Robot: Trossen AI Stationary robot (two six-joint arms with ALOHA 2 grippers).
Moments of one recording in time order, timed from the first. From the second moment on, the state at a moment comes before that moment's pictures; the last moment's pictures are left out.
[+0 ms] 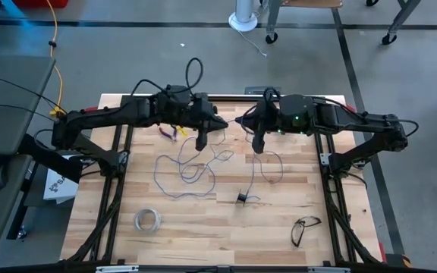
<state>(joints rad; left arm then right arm) 0.18 1.44 1.42 -0.32 0.14 0.02 -0.01 1.35 1.50 -0.50 0.22 0.04</state>
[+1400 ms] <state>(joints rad) 0.19 1.36 1.82 -0.65 0.07 -0.04 0.03 1.55 1.49 -0.56 0.26 0.02</state>
